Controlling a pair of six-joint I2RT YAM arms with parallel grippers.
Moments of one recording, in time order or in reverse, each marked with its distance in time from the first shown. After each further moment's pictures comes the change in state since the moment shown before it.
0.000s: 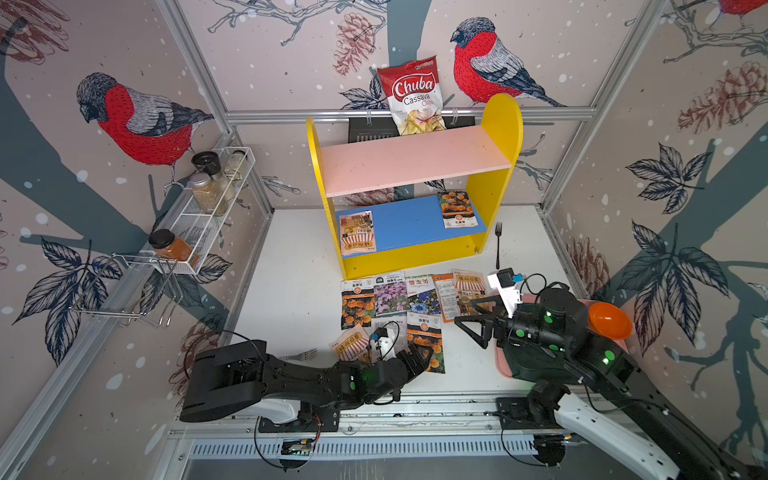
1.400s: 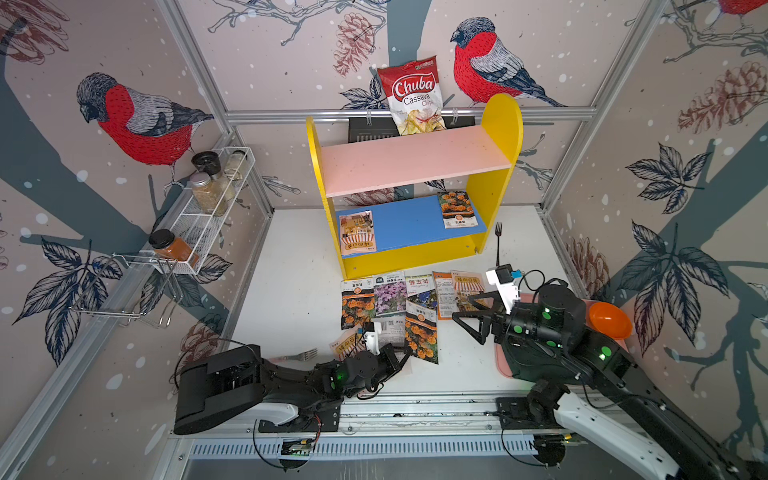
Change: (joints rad) left arm 0.143 -0.012 -0.248 0.462 0.145 0.152; right arm 0.000 0.030 0.018 0.037 -0.005 0.002
